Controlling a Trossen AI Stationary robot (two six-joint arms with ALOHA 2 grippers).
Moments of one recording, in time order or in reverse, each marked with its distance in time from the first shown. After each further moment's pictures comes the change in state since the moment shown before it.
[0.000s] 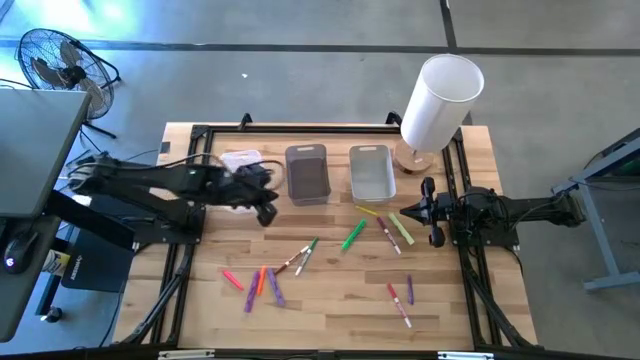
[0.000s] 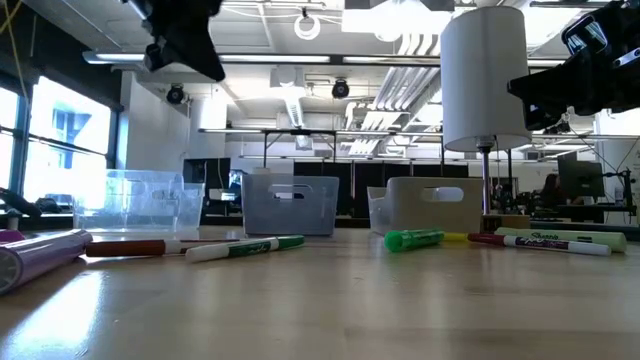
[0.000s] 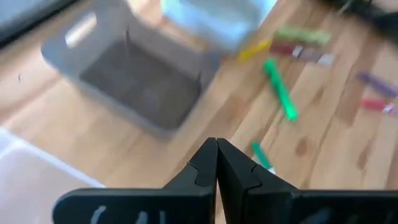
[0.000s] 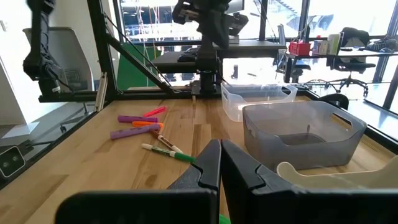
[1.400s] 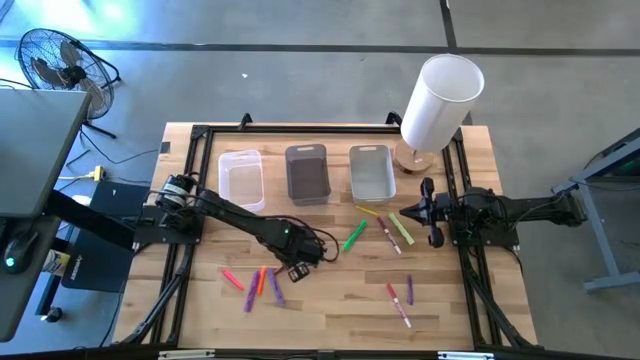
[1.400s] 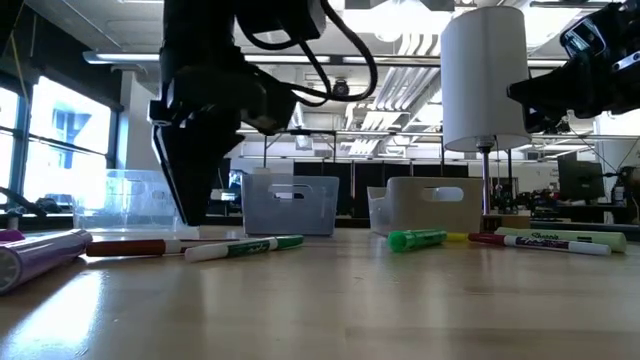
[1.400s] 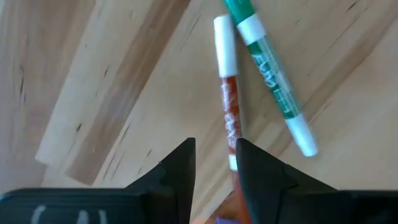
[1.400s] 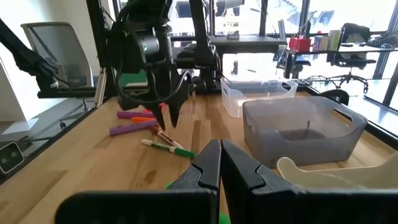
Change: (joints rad) left arm -0.210 0.789 0.344 -0.212 0.280 -0.177; right arm 0.000 0.024 0.000 -0.004 0.000 0.000
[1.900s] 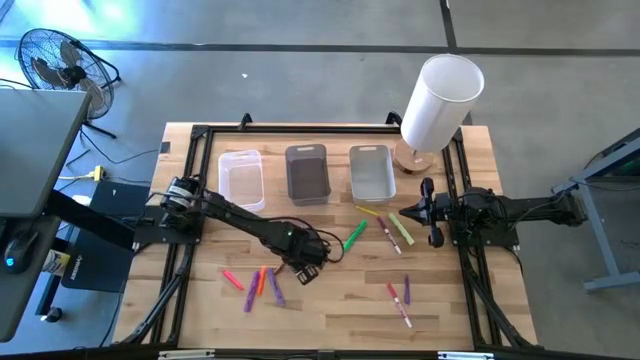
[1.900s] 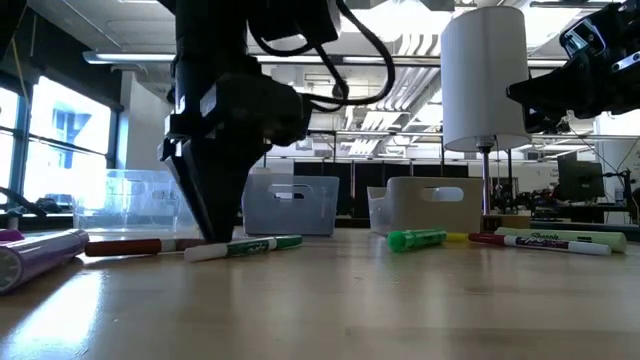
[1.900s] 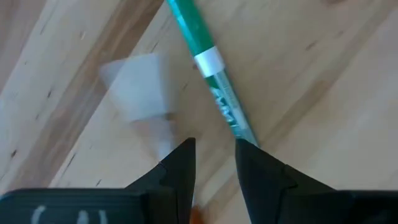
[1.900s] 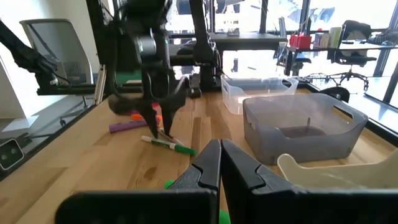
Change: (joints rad) left arm 0.001 0.043 0.000 0.136 0.024 -0.081; right arm 0.000 0.005 0.000 0.005 0.000 0.000
